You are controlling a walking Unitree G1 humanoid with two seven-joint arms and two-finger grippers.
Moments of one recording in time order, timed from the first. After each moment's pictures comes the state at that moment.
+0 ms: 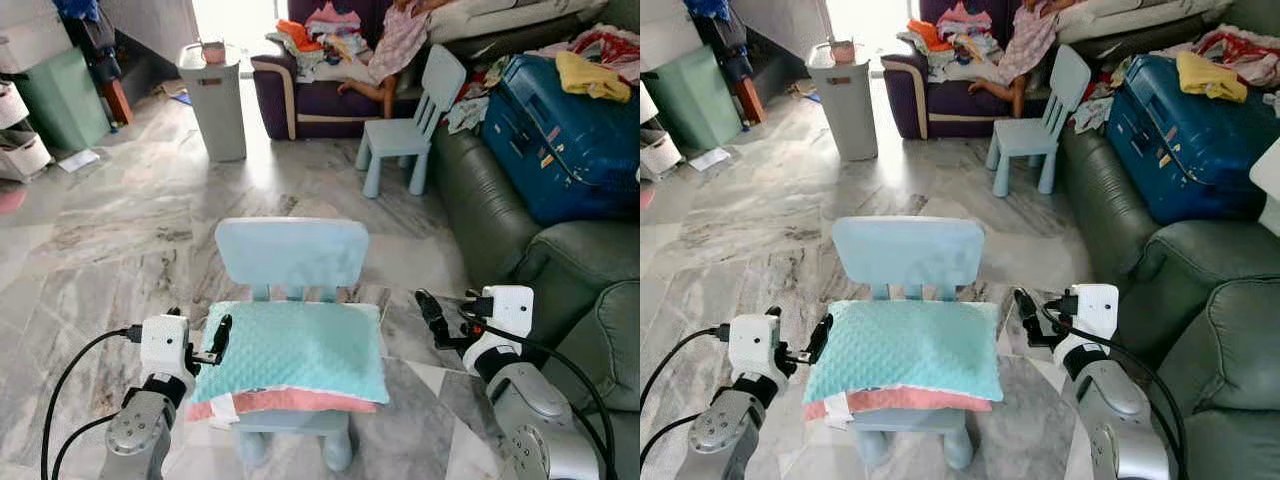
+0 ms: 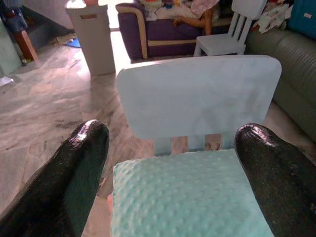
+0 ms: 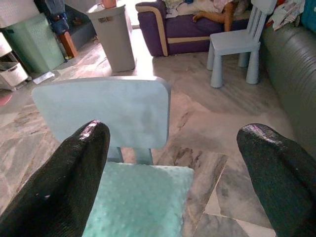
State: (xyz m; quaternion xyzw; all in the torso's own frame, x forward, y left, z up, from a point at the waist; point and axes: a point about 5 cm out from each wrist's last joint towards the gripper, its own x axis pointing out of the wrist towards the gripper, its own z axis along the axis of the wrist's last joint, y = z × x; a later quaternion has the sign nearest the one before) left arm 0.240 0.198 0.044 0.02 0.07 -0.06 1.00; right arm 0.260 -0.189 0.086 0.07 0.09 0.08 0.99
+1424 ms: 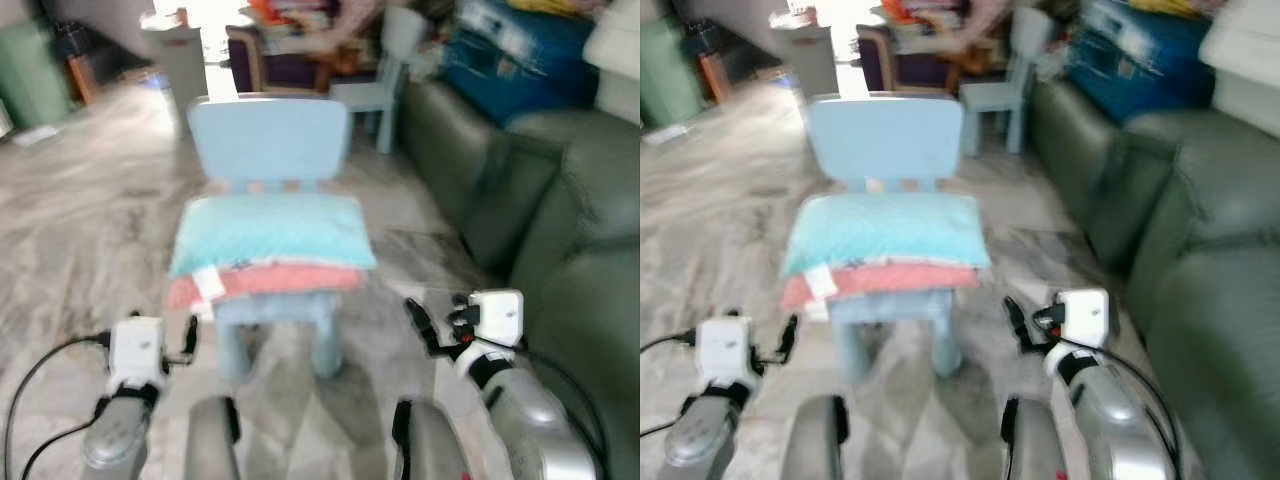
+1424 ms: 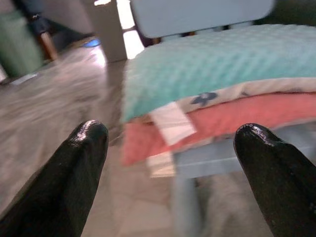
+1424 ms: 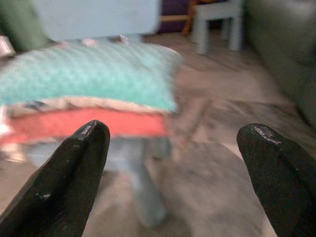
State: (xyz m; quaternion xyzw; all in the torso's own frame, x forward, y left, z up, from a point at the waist) left arm 0.230 0.220 0.052 0.08 0.07 0.01 0.99; right arm 0.254 -0.183 0.079 0.06 0.10 0.11 0.99
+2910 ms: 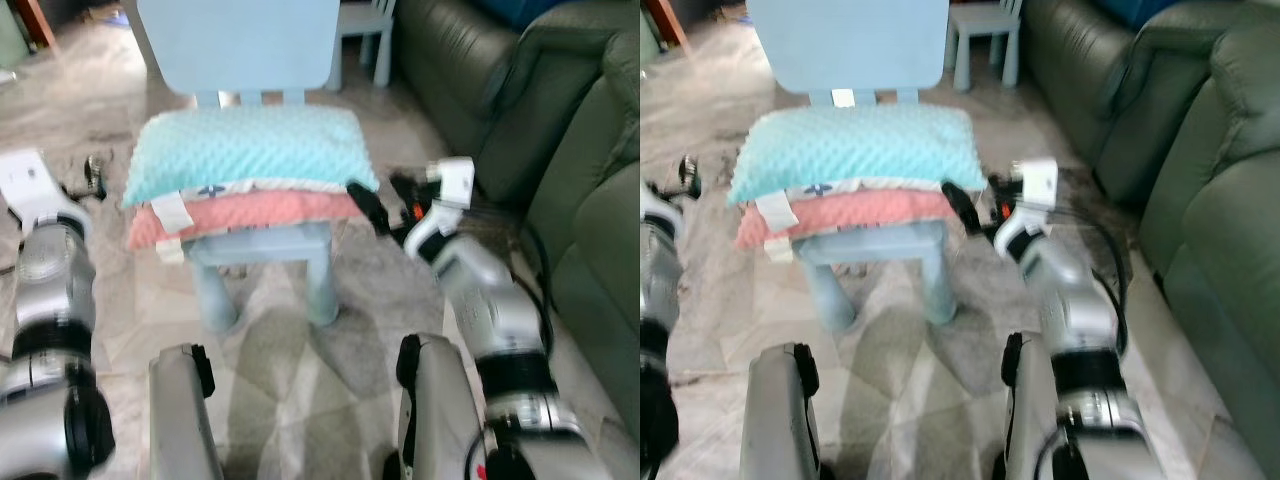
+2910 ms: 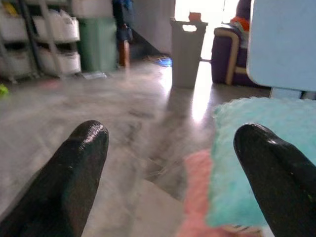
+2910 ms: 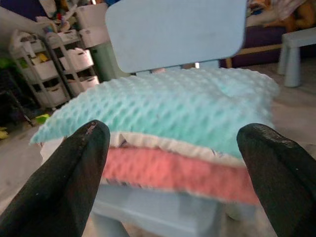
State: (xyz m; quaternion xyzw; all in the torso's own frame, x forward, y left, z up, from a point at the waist) left arm 0.365 0.307 0.198 -0.05 -0.06 0.20 0.98; right arm 0.364 -0.115 0.197 0.12 -0.05 0.29 0.95
